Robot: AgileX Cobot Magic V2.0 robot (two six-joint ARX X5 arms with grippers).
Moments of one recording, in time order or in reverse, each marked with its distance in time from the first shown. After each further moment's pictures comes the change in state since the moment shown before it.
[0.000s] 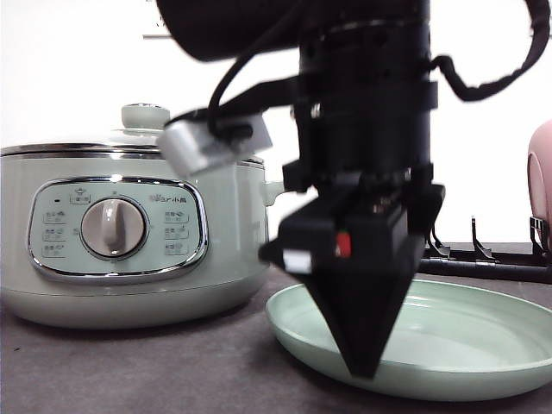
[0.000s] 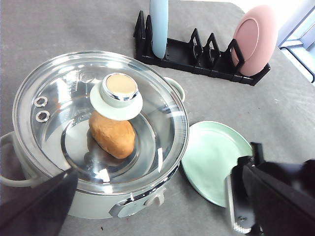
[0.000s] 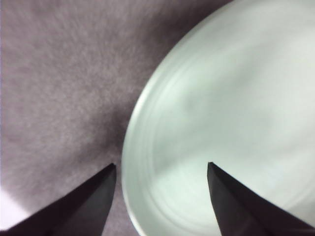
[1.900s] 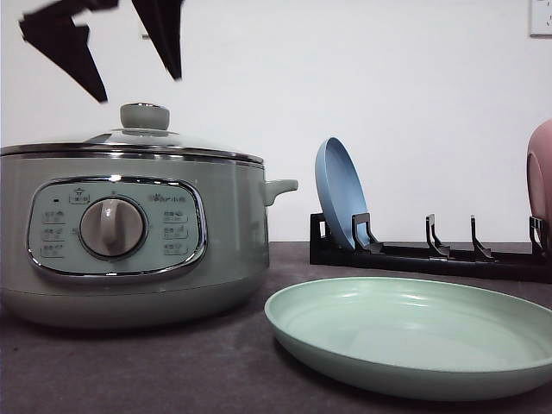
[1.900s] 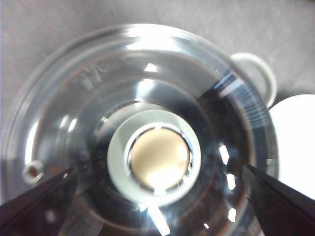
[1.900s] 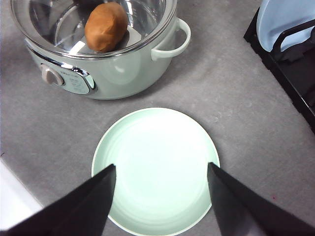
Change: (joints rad) left_arx -0.336 0.834 0.511 -0.122 -0.458 -0.023; right_arx -0.338 -0.697 0.111 -0.099 -0.192 0.005
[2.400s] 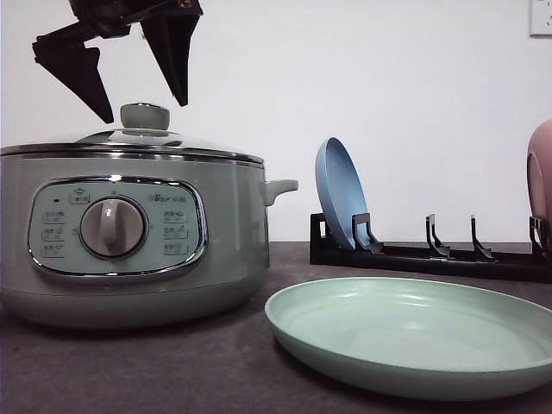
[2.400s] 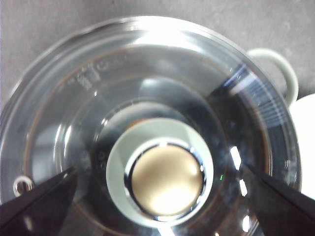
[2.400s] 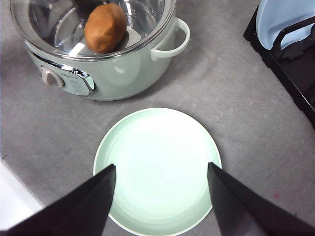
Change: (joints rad) left_arx -0.009 0.039 0.000 0.007 -0.023 0.000; right_arx 0.000 0.000 0.000 0.000 0.000 0.017
